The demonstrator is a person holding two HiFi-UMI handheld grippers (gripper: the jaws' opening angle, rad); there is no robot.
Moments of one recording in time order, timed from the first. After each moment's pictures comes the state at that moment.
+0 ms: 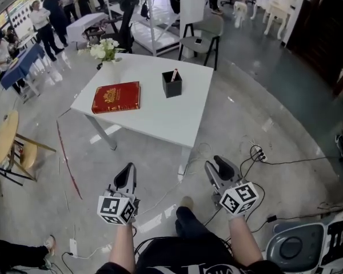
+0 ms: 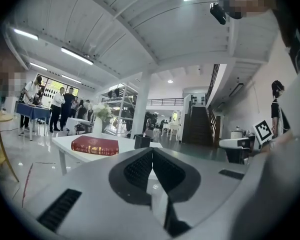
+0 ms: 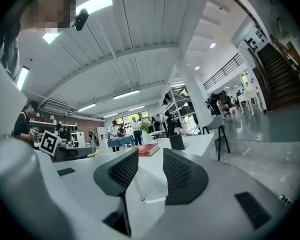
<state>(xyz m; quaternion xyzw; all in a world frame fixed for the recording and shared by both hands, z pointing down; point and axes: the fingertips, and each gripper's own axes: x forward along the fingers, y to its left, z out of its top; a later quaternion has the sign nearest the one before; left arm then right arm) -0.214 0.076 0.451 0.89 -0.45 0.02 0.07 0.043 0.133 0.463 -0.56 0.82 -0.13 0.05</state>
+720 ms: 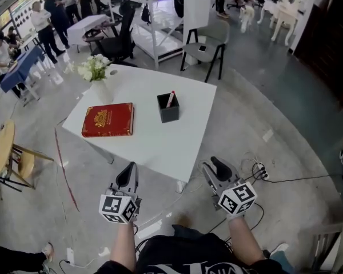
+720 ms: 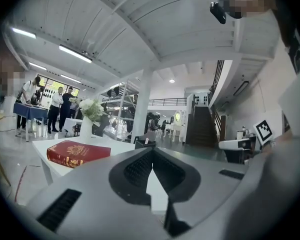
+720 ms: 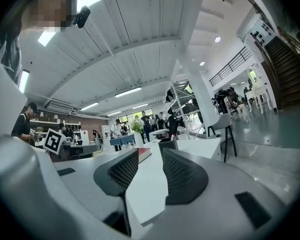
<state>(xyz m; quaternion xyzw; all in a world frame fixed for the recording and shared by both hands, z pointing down) -0.135 -0.072 0.450 0.89 -0.46 0.02 0.07 0.104 -0.020 0.465 -0.53 0.84 -0.13 0.03</state>
